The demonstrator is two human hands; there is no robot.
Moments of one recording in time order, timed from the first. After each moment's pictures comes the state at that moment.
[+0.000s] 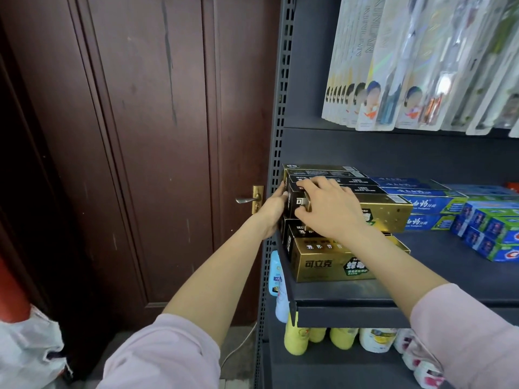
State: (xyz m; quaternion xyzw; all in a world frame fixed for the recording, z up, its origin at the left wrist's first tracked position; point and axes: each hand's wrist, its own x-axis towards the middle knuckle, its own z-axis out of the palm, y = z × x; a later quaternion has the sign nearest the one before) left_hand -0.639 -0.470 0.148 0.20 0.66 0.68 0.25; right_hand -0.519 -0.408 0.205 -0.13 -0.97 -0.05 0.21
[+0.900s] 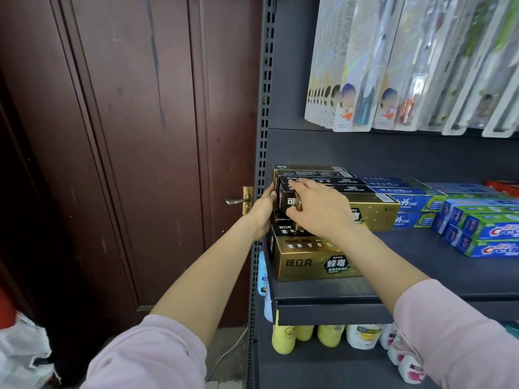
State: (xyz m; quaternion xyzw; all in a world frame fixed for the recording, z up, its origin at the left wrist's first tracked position) left_hand -0.627 -0.462 0.157 0.17 0.60 0.73 0.27; right_hand -0.513 -0.391 0.204 -0.12 -0.97 -0.03 0.21
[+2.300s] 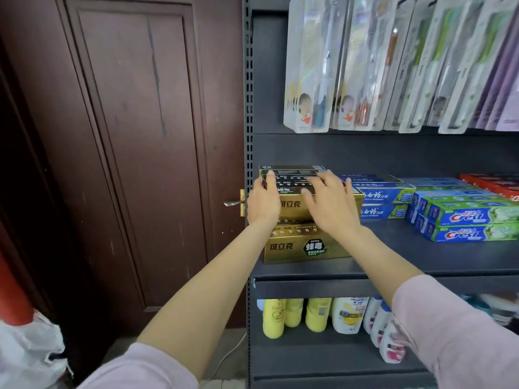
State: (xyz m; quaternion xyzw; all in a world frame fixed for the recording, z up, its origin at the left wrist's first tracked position) left_hand -0.530 -0.459 0.190 0.13 0.76 0.64 -0.01; right_hand -0.456 -0.359 0.197 -0.19 -0.93 0.03 0.31
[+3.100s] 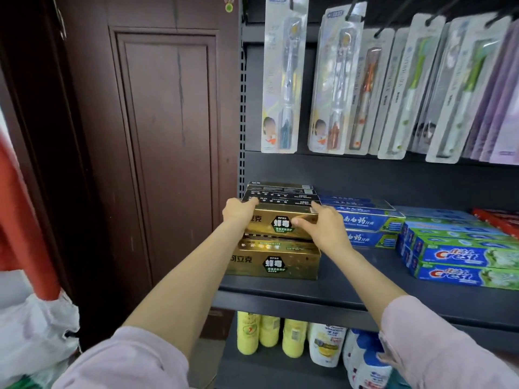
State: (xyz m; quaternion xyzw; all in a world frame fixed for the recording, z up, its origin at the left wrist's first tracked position) left_hand -0.517 -0.431 0.212 -0.01 0.78 0.63 0.00; right_hand -0.434 -0.284 0.199 -0.14 -0.92 0.30 0.23
